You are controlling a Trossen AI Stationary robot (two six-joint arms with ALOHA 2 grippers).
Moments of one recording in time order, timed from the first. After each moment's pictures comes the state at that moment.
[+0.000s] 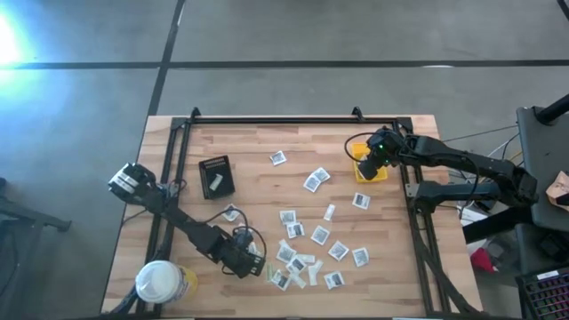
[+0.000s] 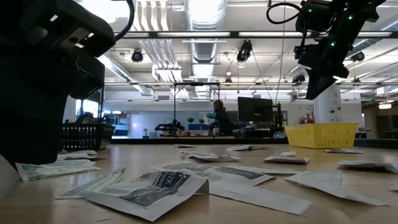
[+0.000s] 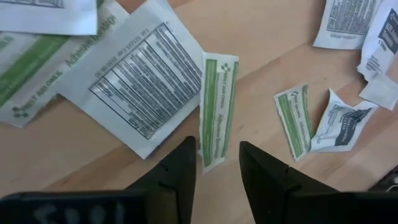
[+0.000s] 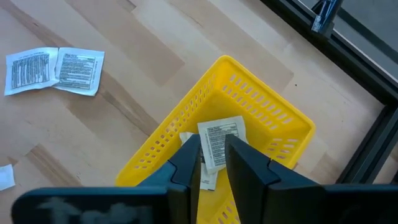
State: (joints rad) left arm -0.60 1.72 0.93 -0.28 -0.08 -1.76; right arm -0.46 0.96 0.73 -0.81 0.26 0.30
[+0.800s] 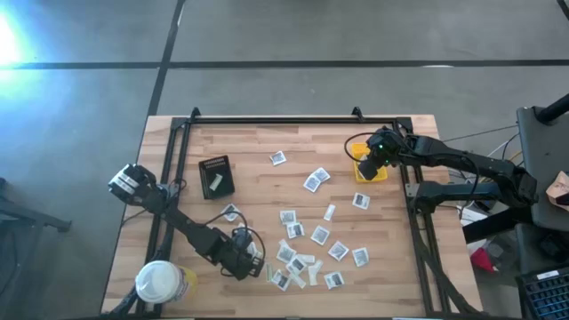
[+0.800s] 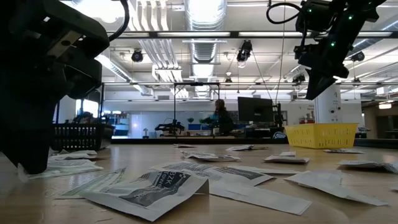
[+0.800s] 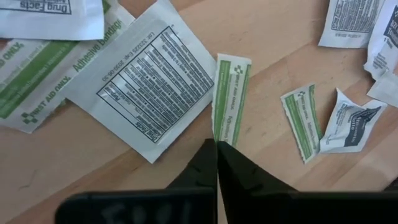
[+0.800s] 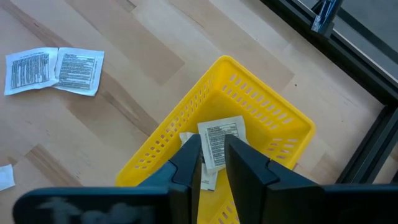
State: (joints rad) left arm -0.60 1.72 0.93 -0.30 -0.13 -1.73; right arm -0.46 0.96 0.73 -0.81 0.26 0.30
